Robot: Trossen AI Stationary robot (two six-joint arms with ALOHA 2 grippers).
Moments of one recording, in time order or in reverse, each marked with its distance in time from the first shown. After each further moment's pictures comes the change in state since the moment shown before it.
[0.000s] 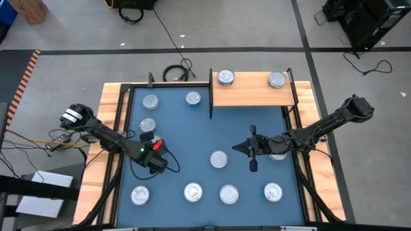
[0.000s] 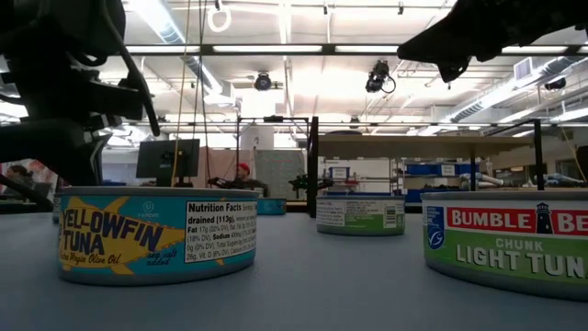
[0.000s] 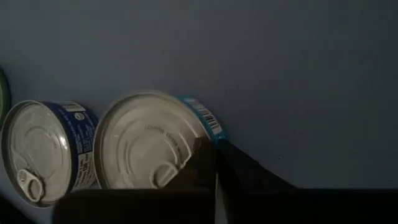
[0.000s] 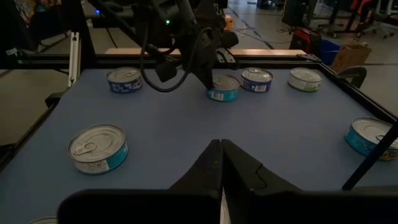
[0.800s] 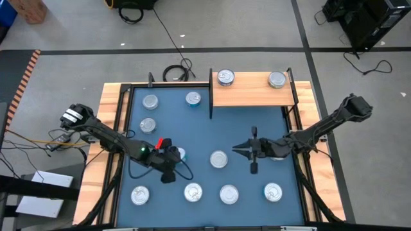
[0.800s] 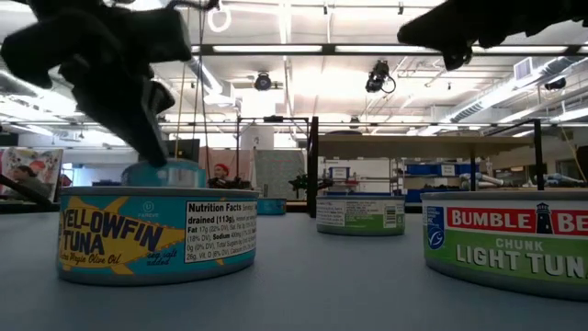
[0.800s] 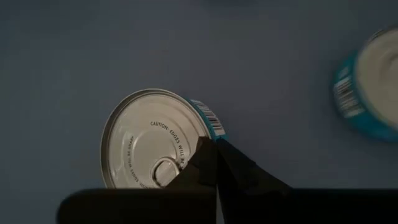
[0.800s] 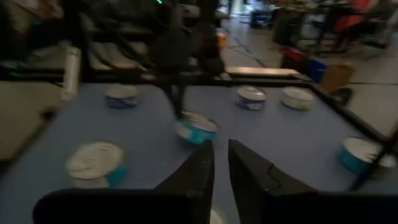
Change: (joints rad) left arm 0.001 0.000 0.095 0.424 0.096 0.266; right arm 0.063 0.029 0.001 0.084 0.121 -0.047
